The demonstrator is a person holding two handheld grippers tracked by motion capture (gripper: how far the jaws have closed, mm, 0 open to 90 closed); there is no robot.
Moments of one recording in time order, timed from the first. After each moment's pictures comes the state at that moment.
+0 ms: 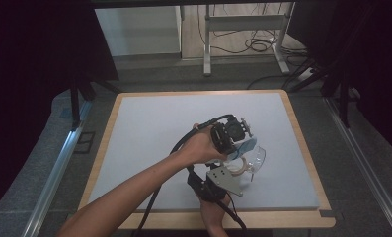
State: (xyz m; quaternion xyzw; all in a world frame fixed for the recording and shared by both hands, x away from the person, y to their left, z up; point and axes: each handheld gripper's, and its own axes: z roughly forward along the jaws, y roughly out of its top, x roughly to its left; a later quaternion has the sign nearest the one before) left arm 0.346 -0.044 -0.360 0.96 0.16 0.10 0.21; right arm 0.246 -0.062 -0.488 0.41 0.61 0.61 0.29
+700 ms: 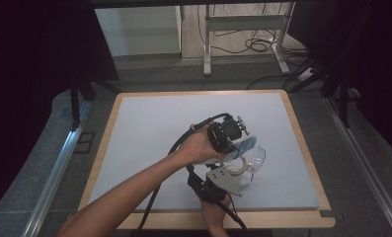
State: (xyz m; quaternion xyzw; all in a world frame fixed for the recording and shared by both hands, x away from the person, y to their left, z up) left arm 0.348 -0.034 -0.359 0.95 0.17 0.08 0.24; right arm 0.245 -0.063 -0.491 0.41 0.62 0.60 0.30
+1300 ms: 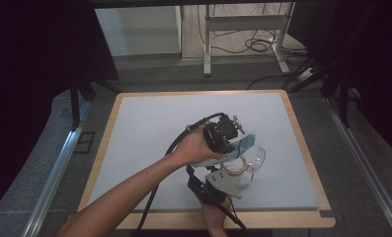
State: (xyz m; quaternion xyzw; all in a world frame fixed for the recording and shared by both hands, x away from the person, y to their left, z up) left arm 0.347 -0.023 -0.360 0.95 0.18 0.07 0.25; right arm 0.242 -0.064 -0.500 0.41 0.63 0.59 0.30
